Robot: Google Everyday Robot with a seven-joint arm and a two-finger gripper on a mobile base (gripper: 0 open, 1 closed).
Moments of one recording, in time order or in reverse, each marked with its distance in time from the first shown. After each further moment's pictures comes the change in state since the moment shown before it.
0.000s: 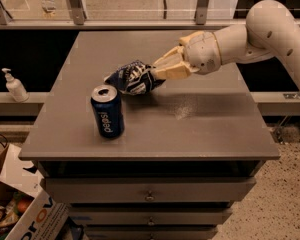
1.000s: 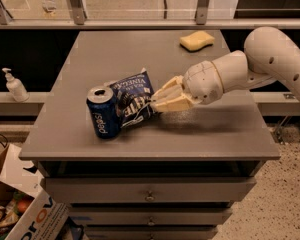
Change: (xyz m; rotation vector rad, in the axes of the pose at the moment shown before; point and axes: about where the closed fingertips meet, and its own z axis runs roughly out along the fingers) arm 0.027 0.082 0.019 -0.118 0.017 -0.013
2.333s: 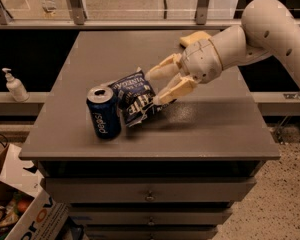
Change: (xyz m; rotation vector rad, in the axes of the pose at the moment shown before) arm -0.025 -0.029 -0.014 -0.032 0.056 -0.090
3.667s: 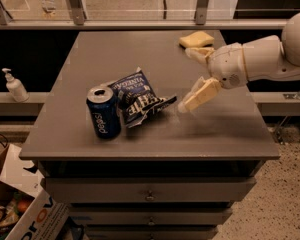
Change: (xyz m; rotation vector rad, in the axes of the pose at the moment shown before) arm 0.026 -0.009 -0.052 0.363 0.076 0.175
